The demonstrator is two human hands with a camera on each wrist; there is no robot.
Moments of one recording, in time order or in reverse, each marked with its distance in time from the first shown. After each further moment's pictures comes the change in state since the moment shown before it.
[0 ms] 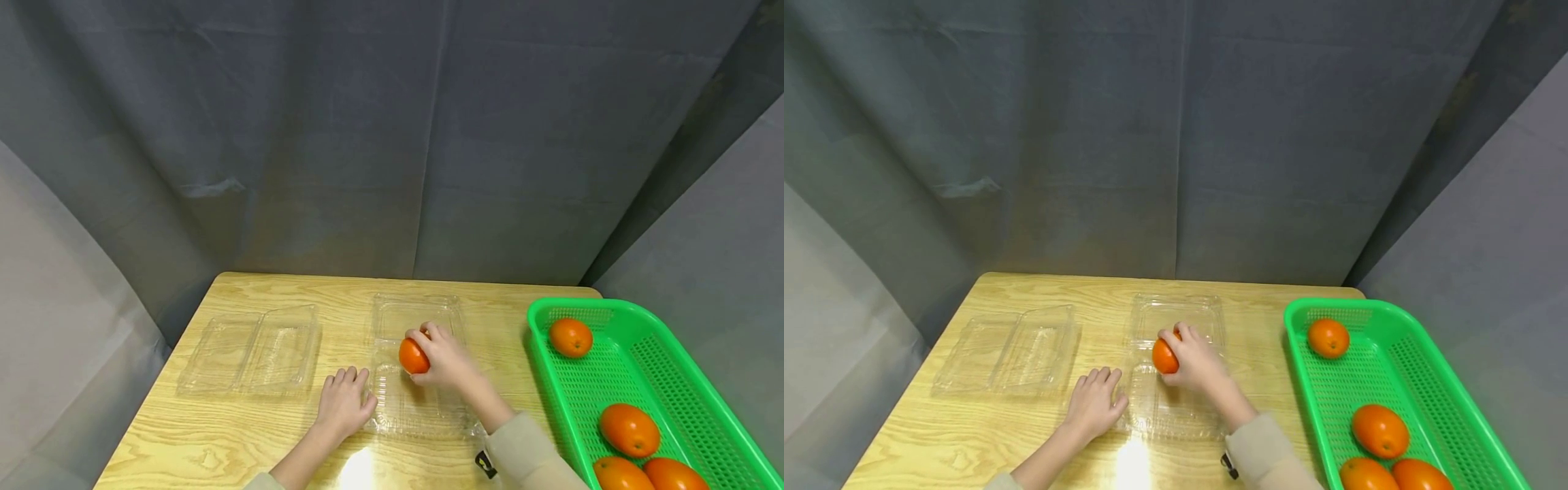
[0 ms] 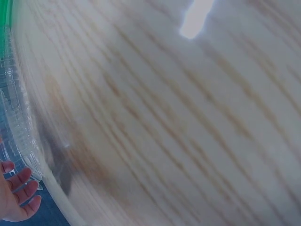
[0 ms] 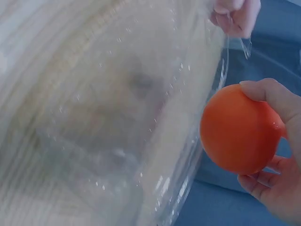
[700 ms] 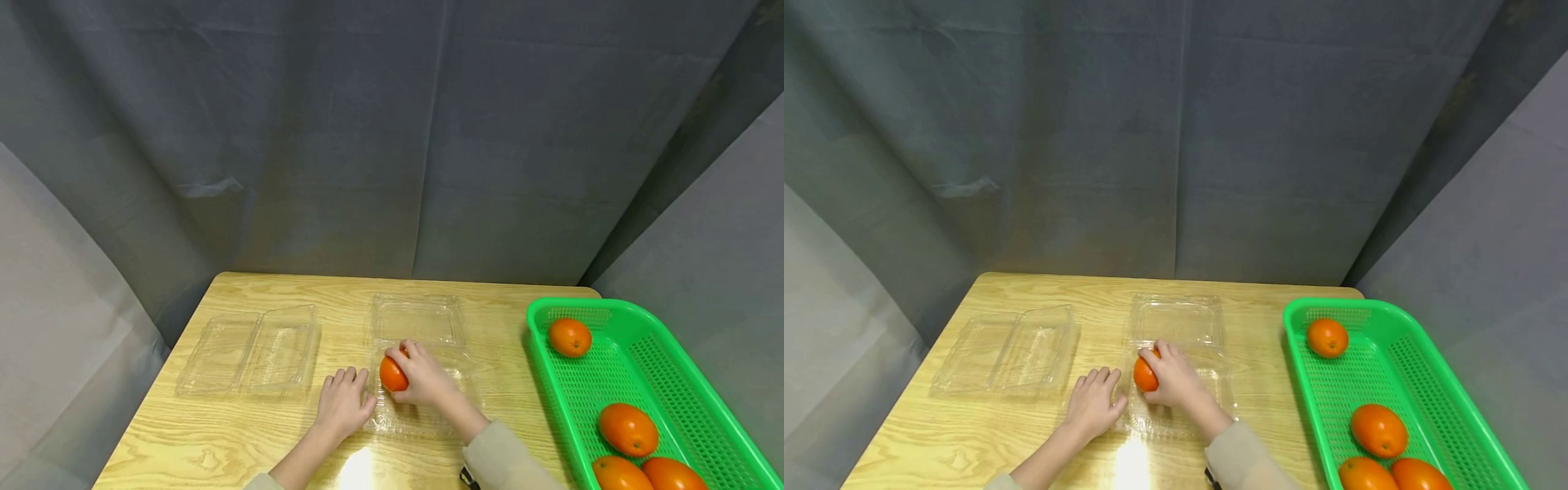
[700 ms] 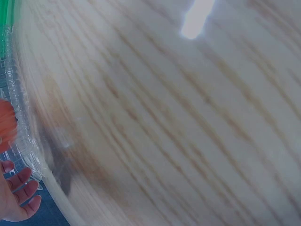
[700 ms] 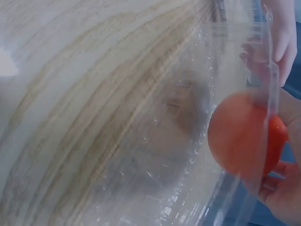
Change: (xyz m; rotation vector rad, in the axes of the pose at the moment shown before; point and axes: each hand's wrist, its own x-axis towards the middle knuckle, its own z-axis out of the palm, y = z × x) left_hand 0.001 -0.001 0.001 0.005 0.006 0.007; right_hand -0.002 -0.022 0.040 -0.013 -0.068 -0.040
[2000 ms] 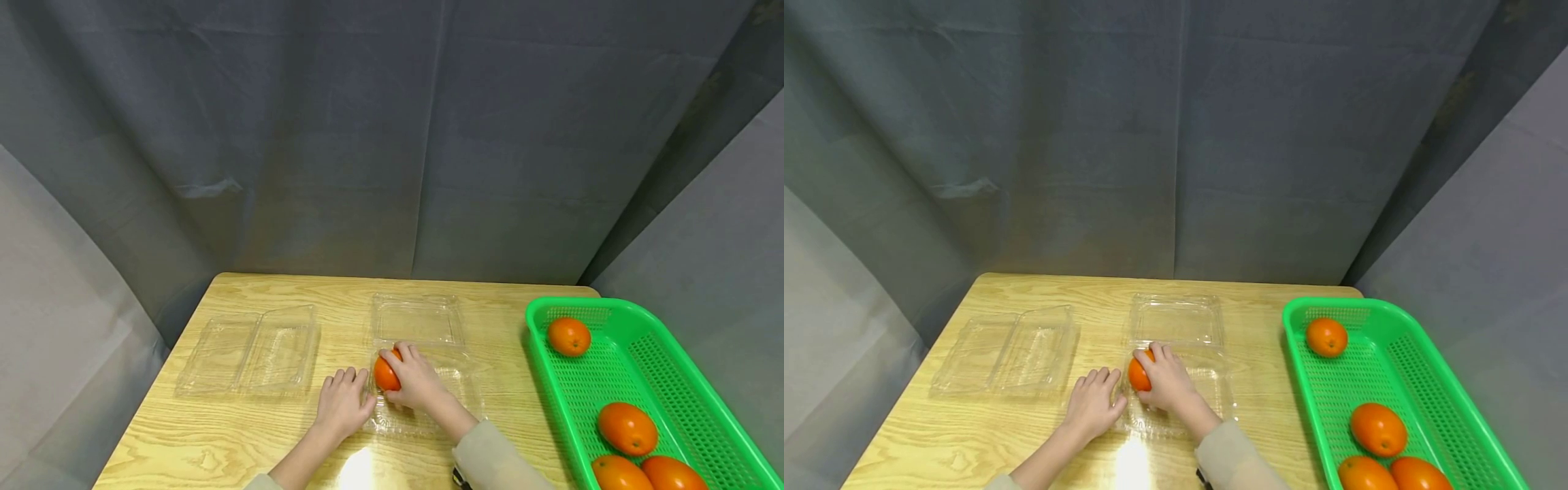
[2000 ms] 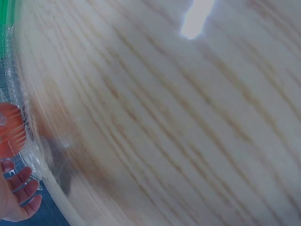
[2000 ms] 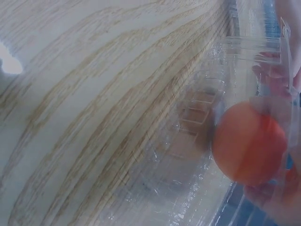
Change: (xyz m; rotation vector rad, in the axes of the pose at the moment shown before) left_hand 0.000 0.000 0.001 -0.007 0.016 -0.001; right_hand 0.005 -0.010 0.014 -0.023 -0.016 0.045
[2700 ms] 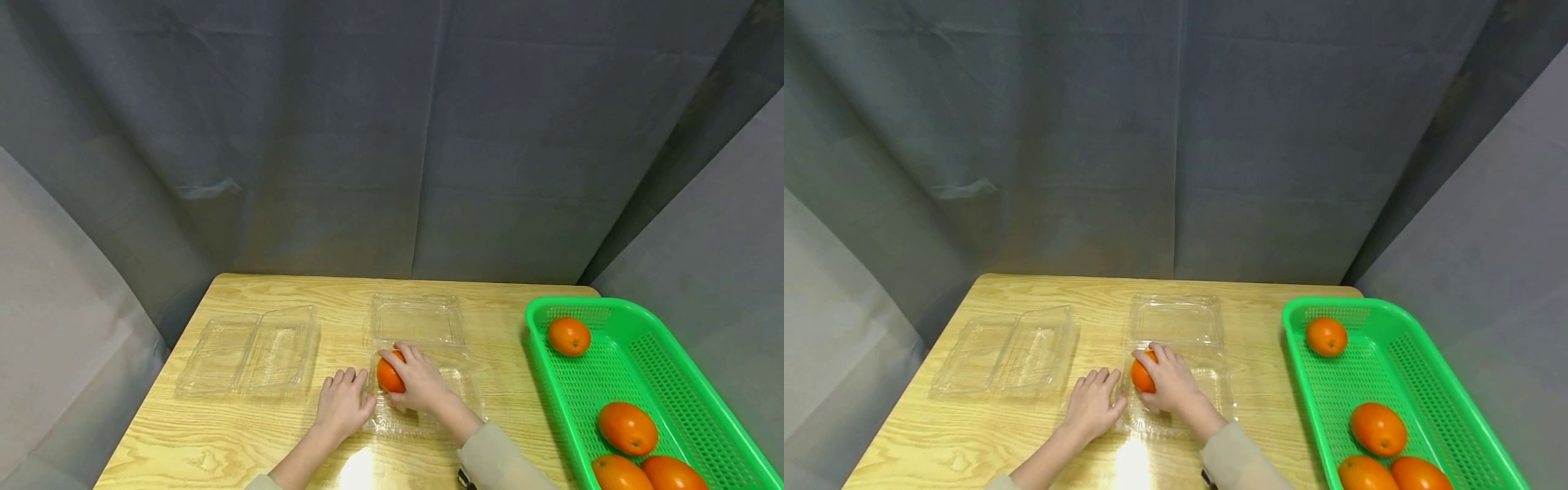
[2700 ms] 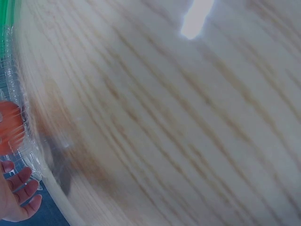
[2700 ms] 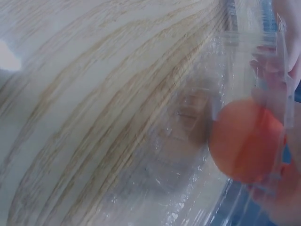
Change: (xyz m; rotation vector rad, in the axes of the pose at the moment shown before) left_hand -0.001 0.000 -0.001 0.000 0.001 0.000; right_hand -0.006 0.005 -0.003 0.033 0.010 -0.035
